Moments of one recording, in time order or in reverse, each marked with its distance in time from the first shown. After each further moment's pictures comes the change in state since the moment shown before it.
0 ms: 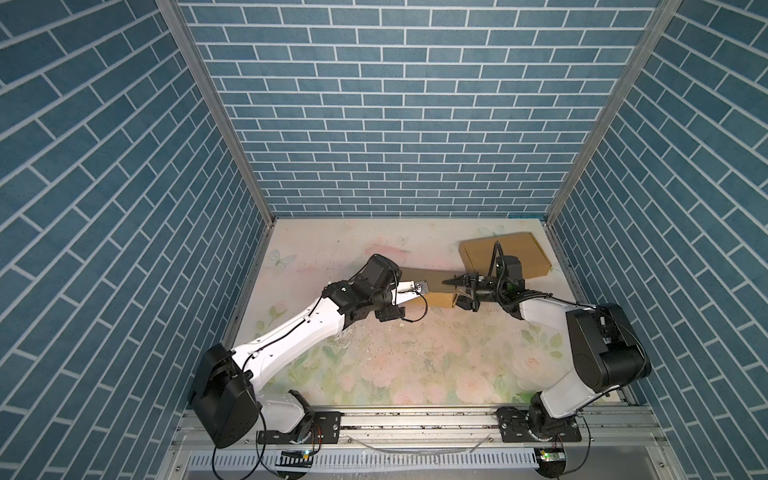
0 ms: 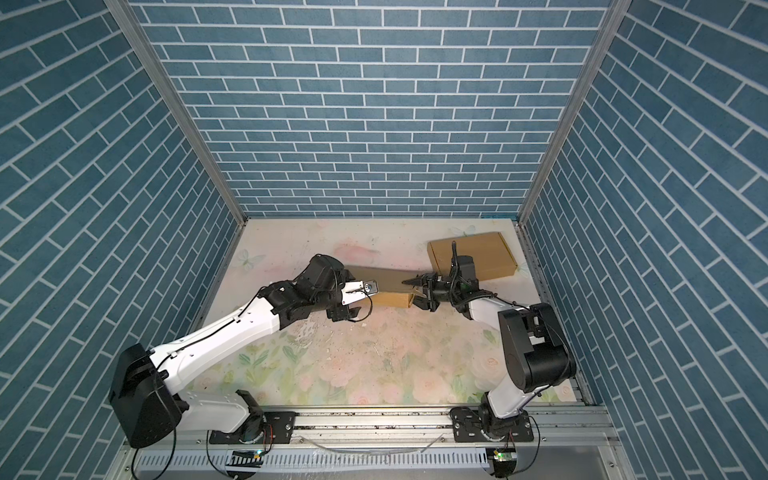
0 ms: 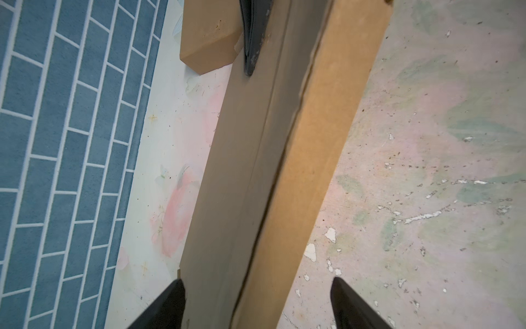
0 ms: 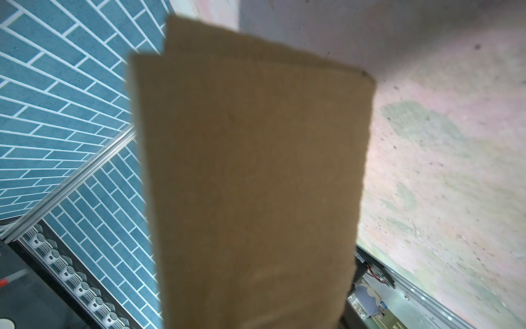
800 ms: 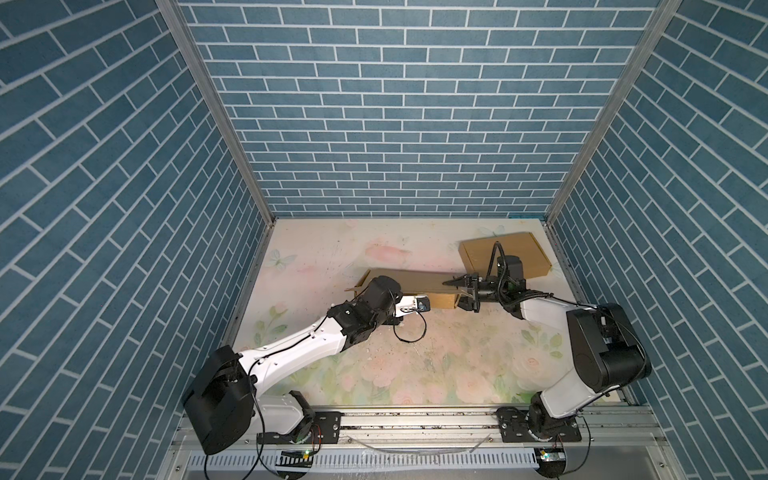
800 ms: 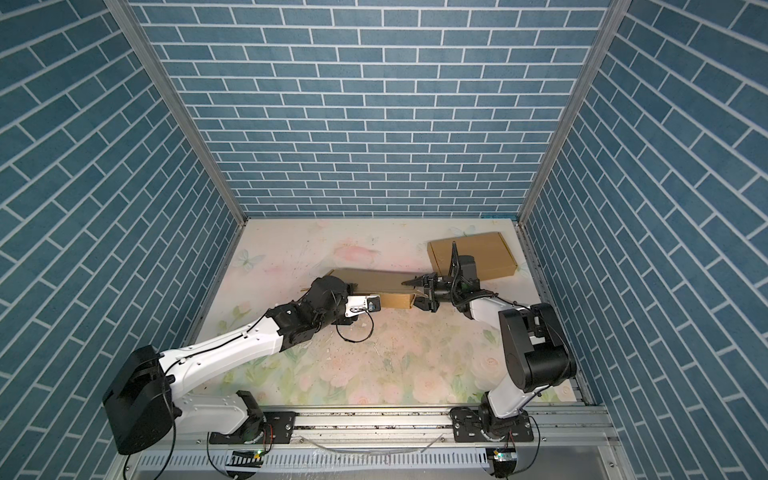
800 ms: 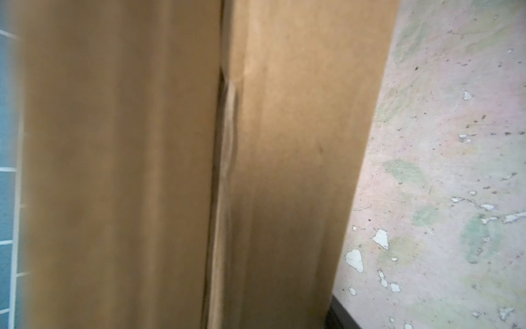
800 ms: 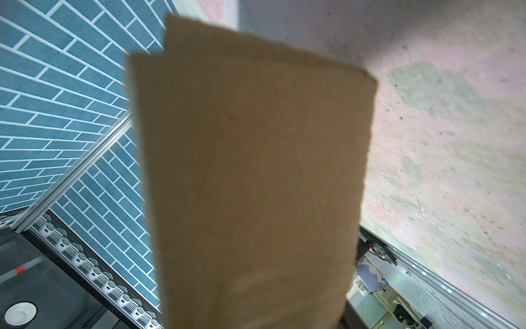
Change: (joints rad) left arm -0.075 -0.048 -0.238 0.350 -0.200 0.171; right arm -0.007 0.000 0.000 0.011 -0.082 0.035
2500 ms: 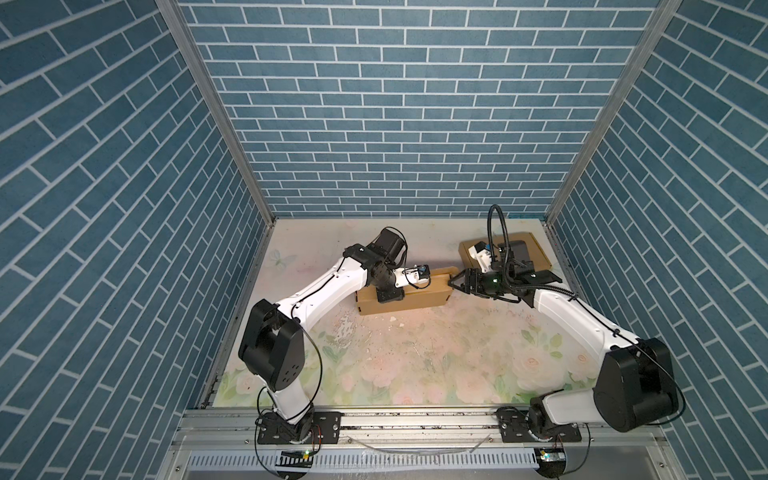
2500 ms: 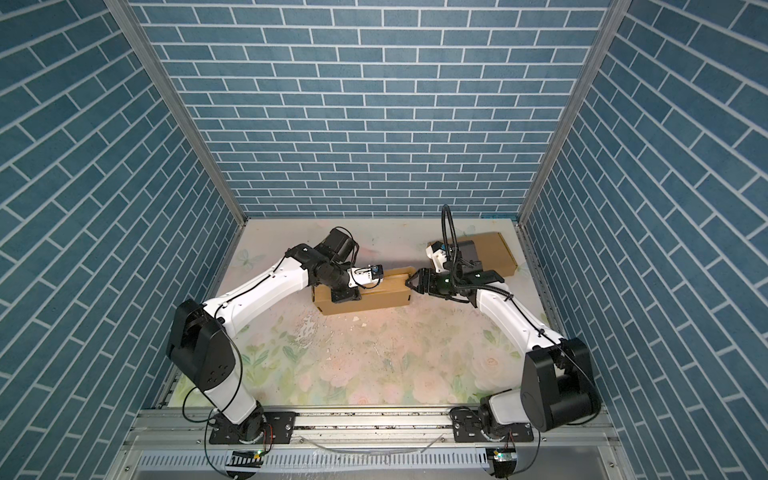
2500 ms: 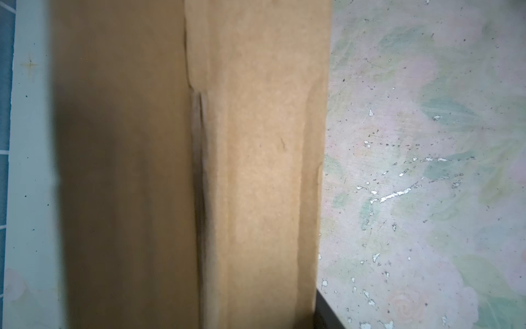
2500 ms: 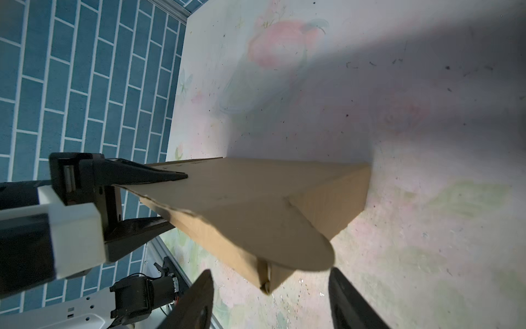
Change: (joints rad) left arm 0.209 0.412 0.624 -0.718 0.414 -0.132; right arm 0.077 -0.198 0.269 -0.700 0.468 -1.269
